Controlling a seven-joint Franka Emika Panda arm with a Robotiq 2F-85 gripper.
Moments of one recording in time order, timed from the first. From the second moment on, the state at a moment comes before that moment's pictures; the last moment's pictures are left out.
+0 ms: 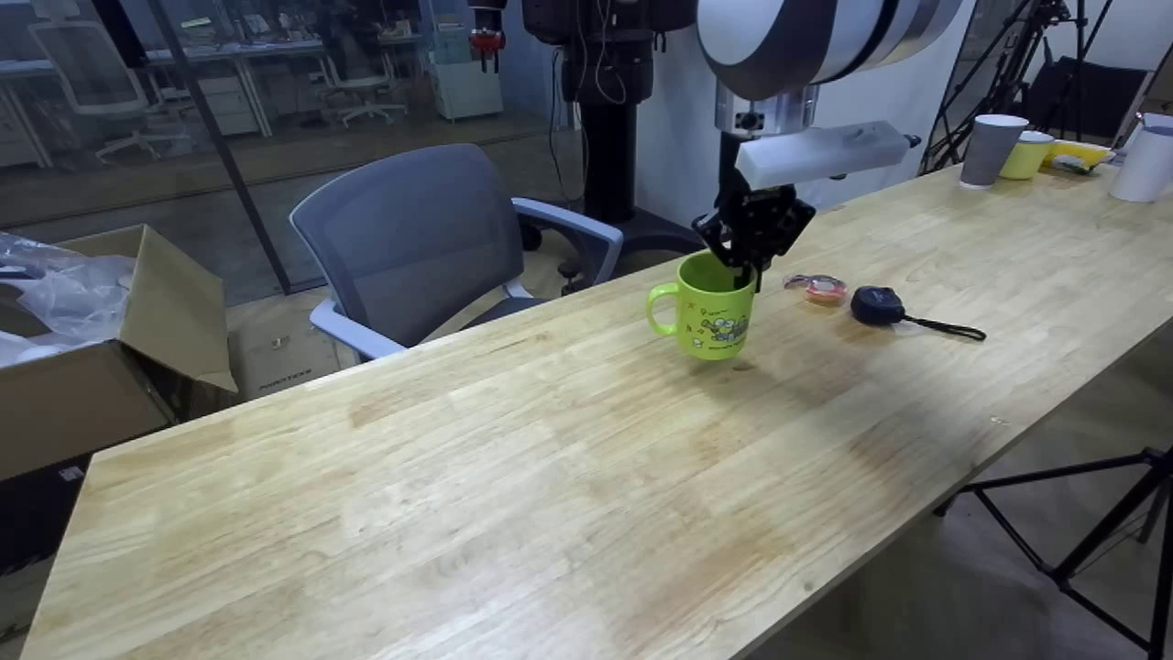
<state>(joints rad) 0.06 0.59 -0.11 -1.92 0.02 2.50 0.25</state>
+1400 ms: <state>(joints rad) -0.14 0.59 -0.13 -1.96 0.11 2.49 0.21</state>
